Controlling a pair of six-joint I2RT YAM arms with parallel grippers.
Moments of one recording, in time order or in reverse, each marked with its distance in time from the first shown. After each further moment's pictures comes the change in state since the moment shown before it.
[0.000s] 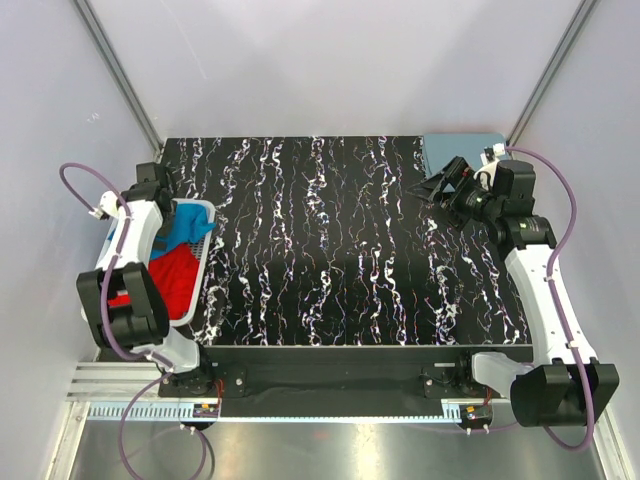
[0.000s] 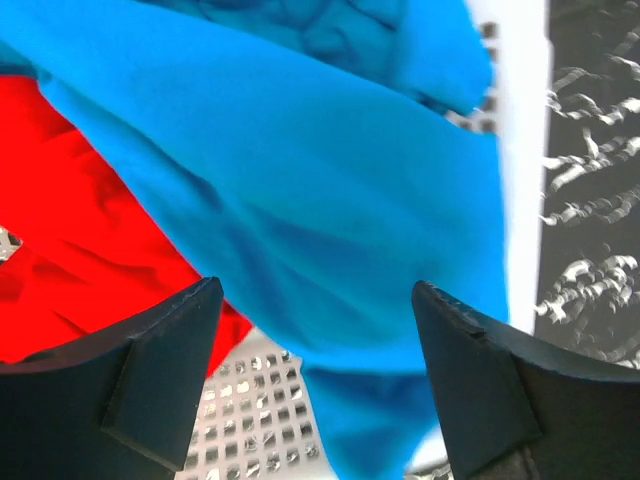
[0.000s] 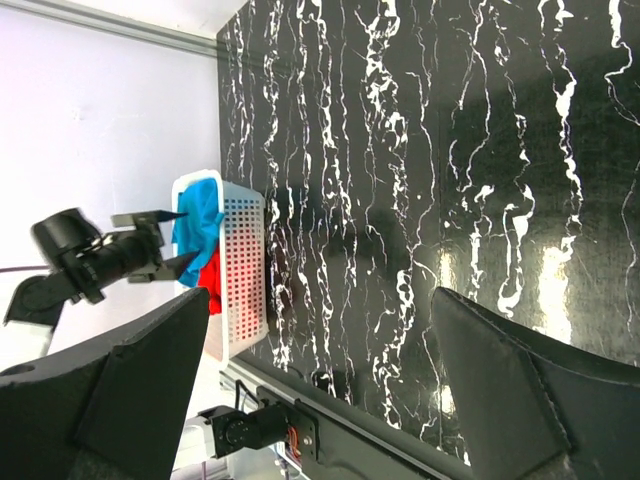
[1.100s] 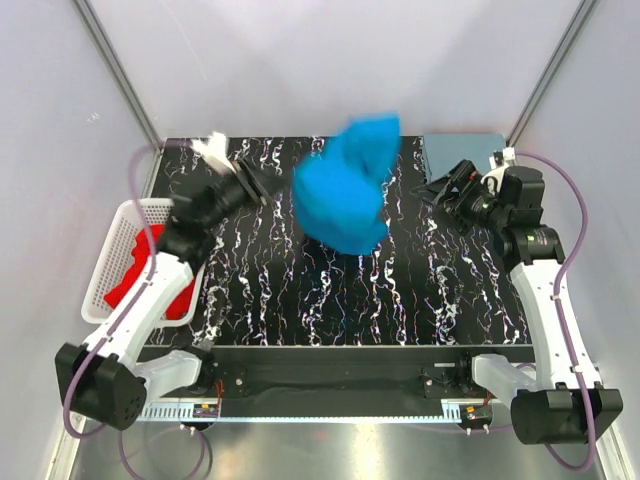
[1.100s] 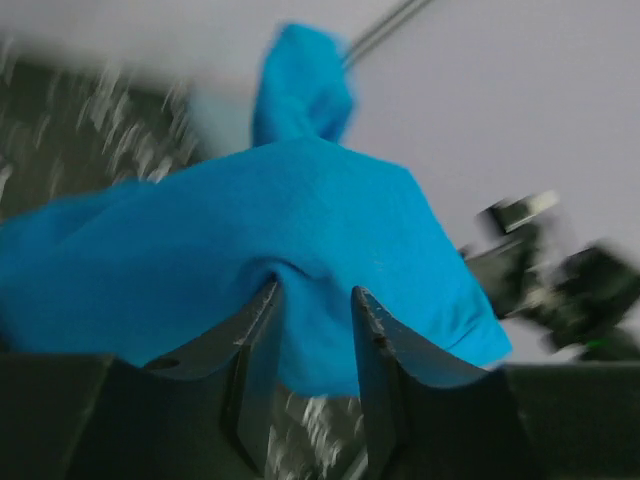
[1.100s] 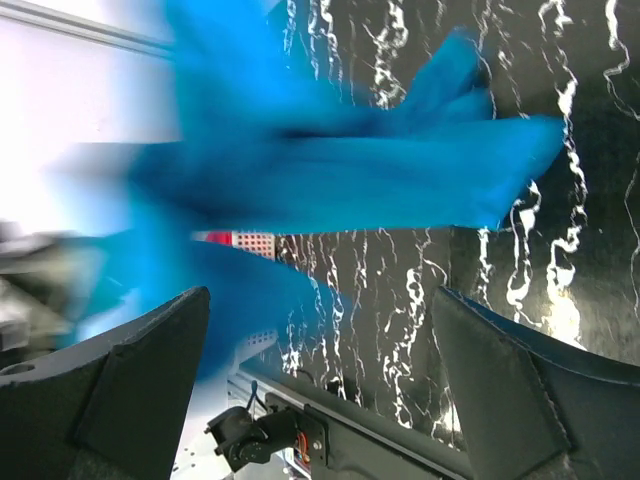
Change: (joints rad) left arm -0.505 -0.414 -0.189 0.973 0.913 0.333; right arm 0.000 -0.089 0.003 -0.030 0.031 0.034
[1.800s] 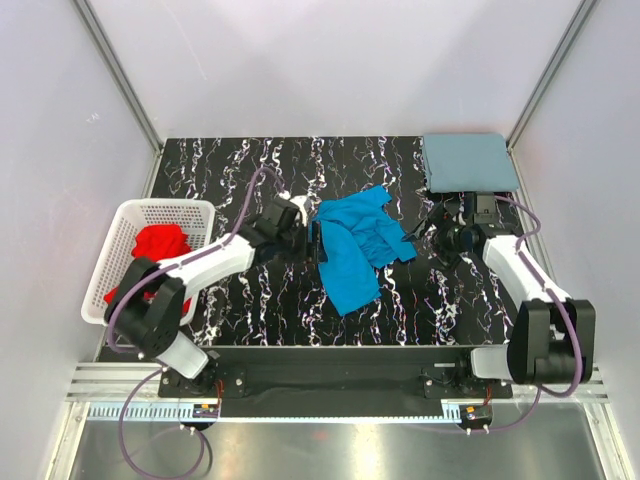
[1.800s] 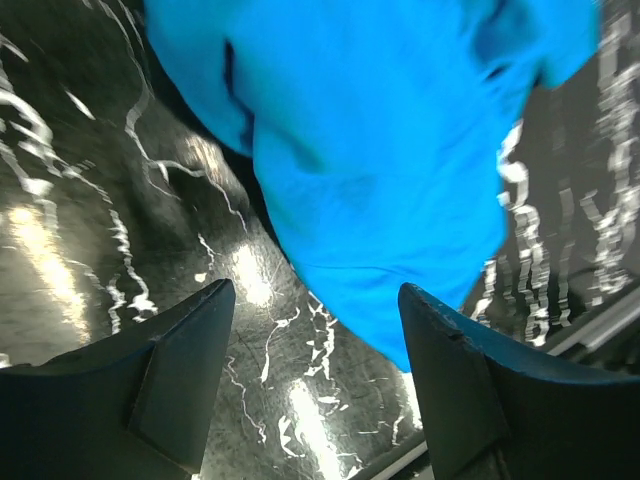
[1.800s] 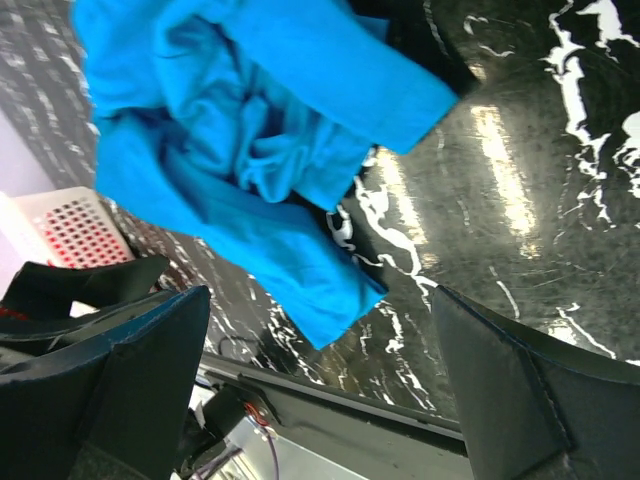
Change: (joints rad) left arm -0.288 0.416 -0.079 -0.431 -0.237 0.363; right arm 0.002 0.285 -0.249 -0.017 0.086 -0.038
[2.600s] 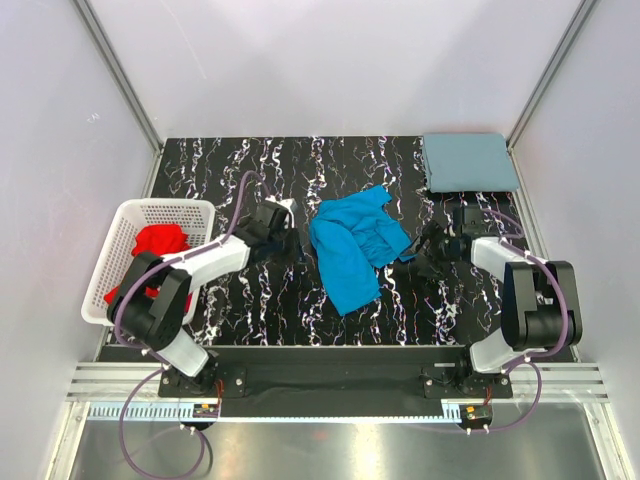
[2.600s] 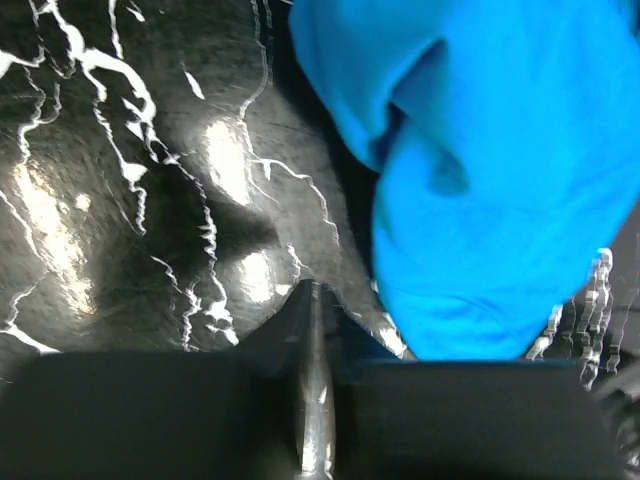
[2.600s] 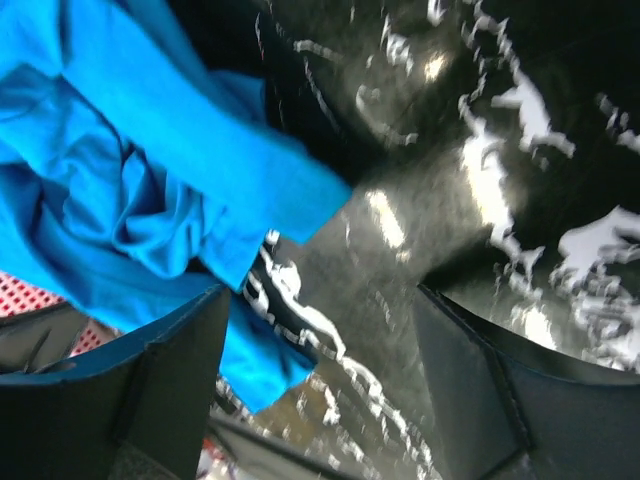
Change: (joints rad) left arm 0.066 0.064 -0.065 0.054 -0.021 -0.023; right arm 0.000 0.215 -0.114 0.234 0.024 -0.053
